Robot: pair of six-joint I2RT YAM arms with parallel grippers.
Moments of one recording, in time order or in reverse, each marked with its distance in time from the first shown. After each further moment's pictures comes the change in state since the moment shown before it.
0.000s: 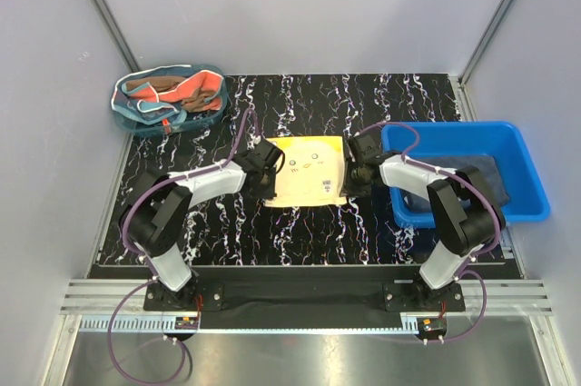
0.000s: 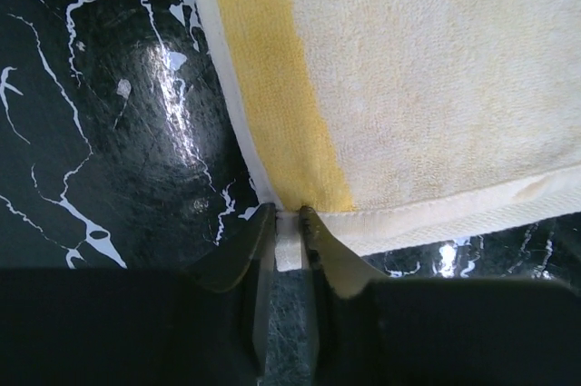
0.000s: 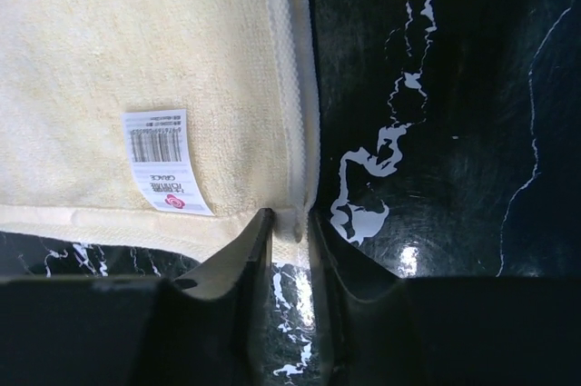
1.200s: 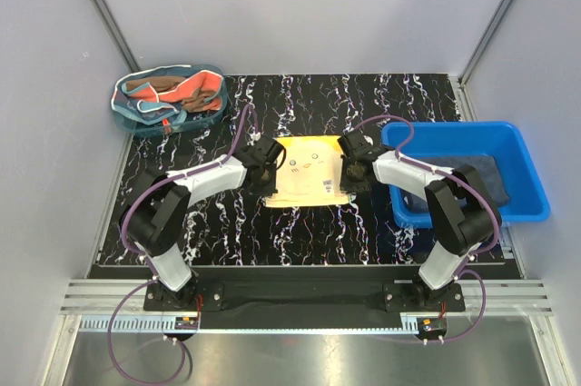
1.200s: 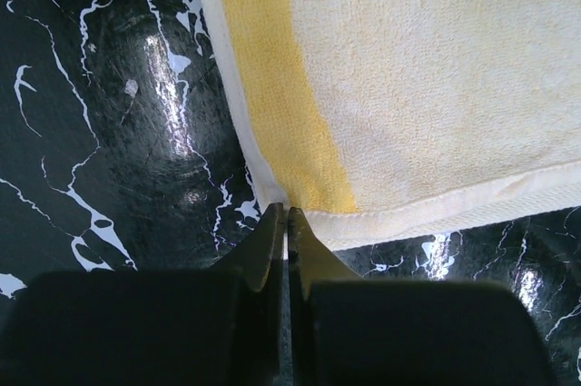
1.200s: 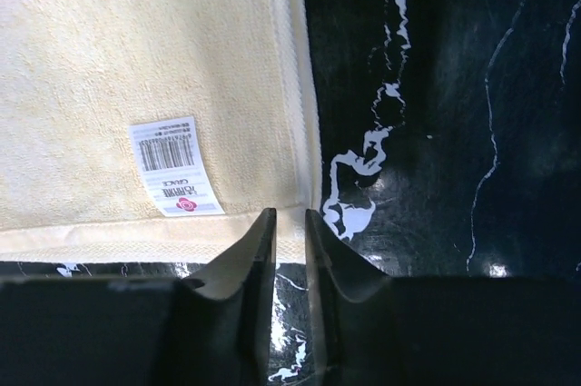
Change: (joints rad) left arm 0.005 0.011 0.063 -0.074 0.001 -0.027; right arm 0.056 0.009 0.077 -0.091 0.154 0.008
